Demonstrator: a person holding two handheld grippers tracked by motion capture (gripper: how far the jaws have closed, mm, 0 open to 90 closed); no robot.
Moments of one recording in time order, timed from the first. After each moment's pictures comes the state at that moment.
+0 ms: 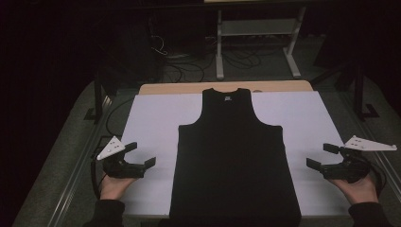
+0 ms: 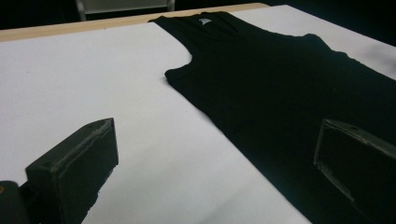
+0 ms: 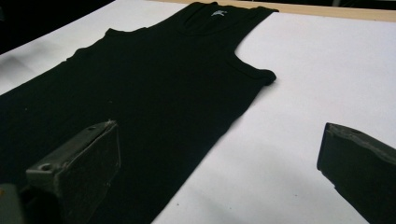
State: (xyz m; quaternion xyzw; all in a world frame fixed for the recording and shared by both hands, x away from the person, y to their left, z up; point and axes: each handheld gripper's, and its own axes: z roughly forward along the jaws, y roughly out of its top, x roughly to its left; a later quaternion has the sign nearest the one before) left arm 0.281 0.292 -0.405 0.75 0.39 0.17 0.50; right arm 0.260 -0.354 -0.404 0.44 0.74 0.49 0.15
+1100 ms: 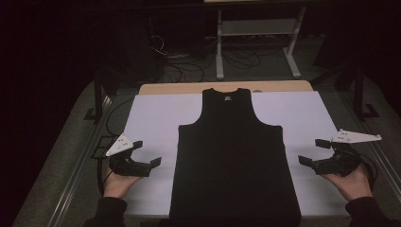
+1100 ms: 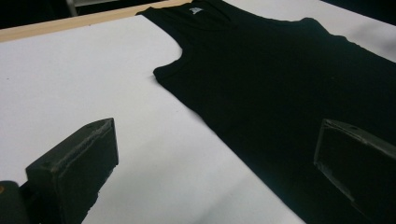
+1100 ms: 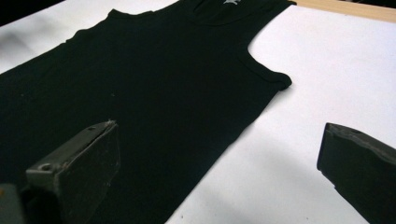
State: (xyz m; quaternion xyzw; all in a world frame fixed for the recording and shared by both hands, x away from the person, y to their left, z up) left arm 0.288 0.275 -0.399 0.78 0.37 0.17 0.48; right arm 0.277 -0.334 -0.394 0.42 0.78 0.45 0.14
